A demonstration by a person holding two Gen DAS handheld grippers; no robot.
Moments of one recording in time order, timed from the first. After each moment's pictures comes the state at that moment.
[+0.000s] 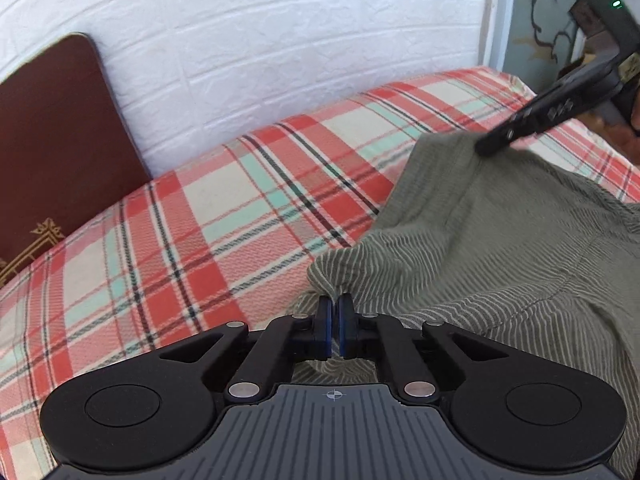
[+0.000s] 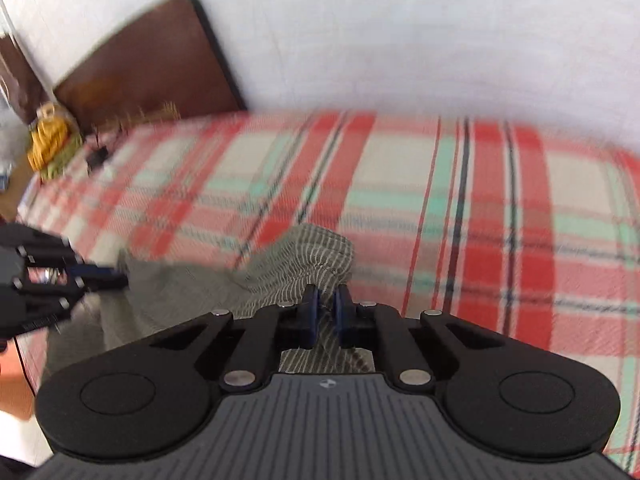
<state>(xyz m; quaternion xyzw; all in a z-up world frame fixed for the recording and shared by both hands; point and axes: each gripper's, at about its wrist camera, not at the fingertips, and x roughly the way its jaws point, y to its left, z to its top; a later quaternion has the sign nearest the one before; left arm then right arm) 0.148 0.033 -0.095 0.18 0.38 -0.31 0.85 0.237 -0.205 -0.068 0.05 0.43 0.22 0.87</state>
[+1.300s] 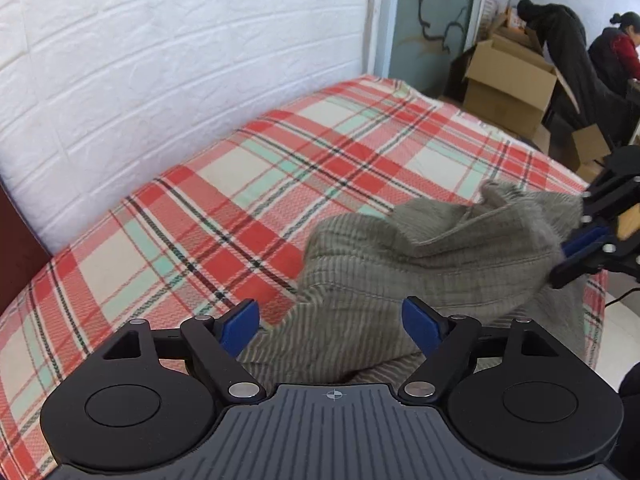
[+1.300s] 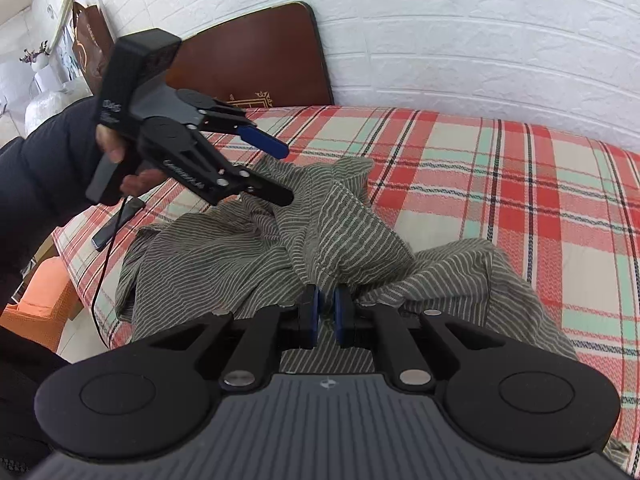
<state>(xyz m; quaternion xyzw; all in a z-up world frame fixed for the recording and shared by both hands) 0.146 -0.027 -0.087 0.21 0.37 -0.46 0.78 0.064 -0.195 -0.056 0.02 0.40 0.28 0.87</state>
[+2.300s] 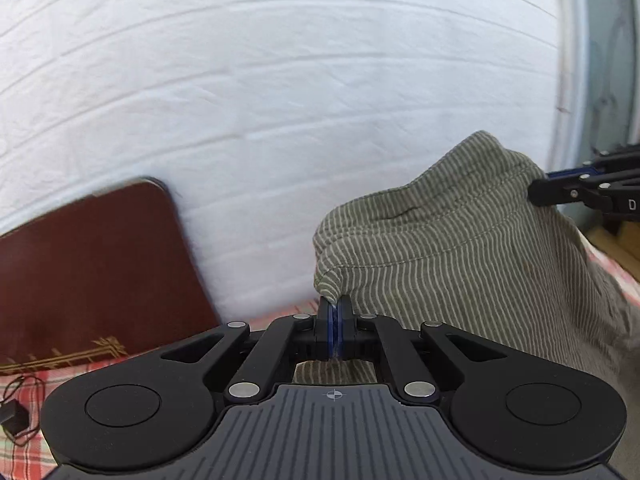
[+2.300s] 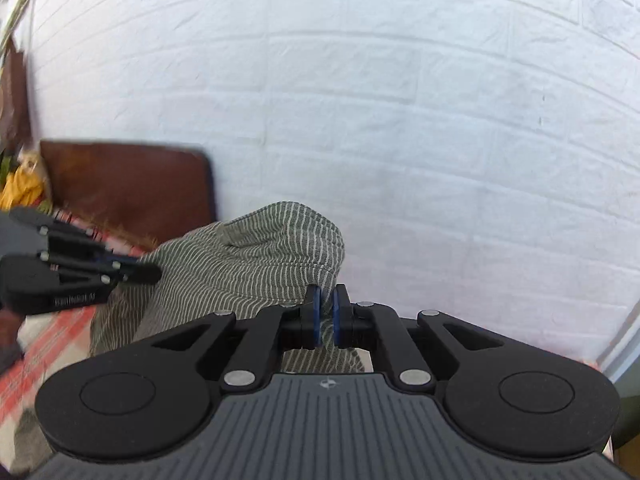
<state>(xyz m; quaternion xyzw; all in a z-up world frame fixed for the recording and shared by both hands) 0.242 -0.003 0.020 0.10 0.27 -0.23 0.93 0.257 -0.150 0.052 -0.04 0.24 0.14 0.96</state>
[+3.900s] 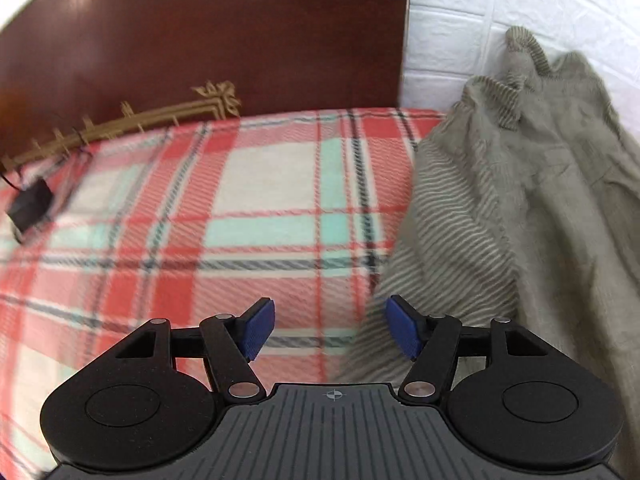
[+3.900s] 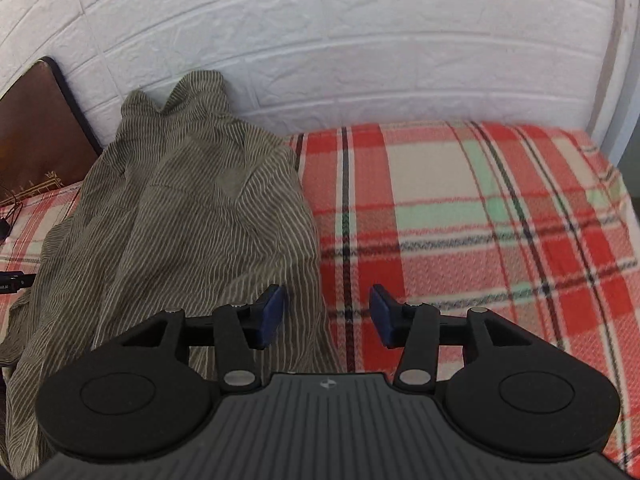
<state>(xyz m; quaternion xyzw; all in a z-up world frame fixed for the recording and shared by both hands) 0.285 0.127 -0.168 0.05 0.45 -0.08 0.89 0.262 -0.271 -0.127 0.09 0.44 0.06 0.89</state>
